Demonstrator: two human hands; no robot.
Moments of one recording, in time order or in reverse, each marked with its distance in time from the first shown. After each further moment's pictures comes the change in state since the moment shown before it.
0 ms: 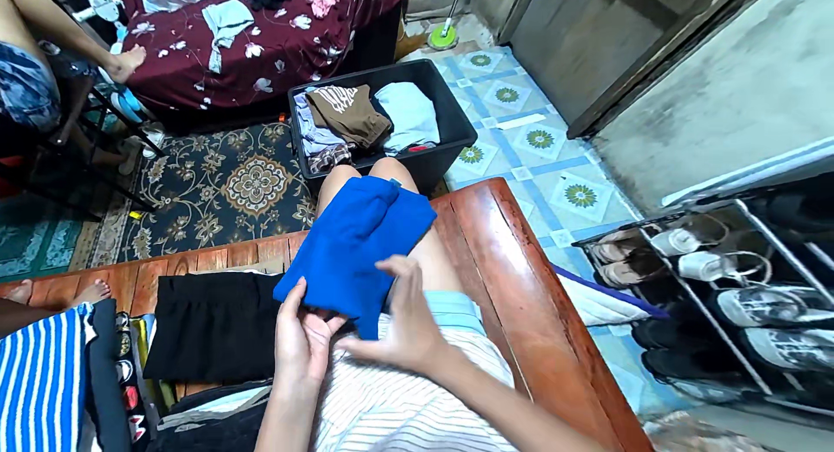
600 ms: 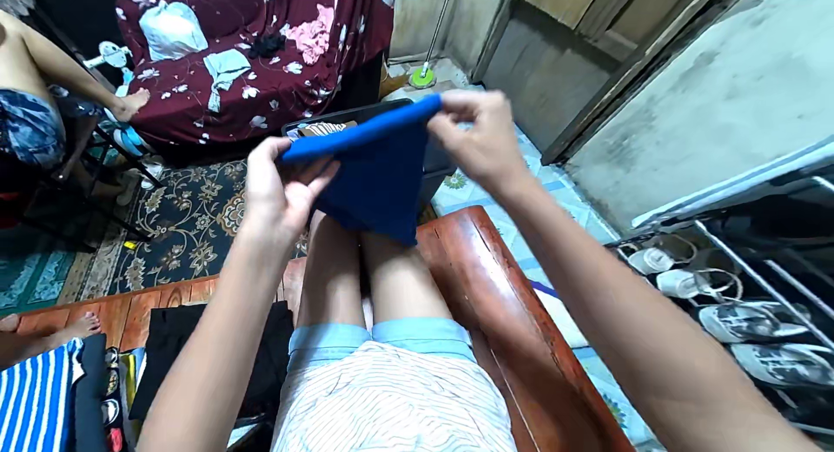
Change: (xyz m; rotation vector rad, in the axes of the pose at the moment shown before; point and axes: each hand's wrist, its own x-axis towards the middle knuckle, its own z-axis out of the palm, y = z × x) left_hand 0.050 0.111 0.165 0.116 -0.337 0.239; right_hand 0.223 0.012 -0.150 -0.115 0.043 -0.061
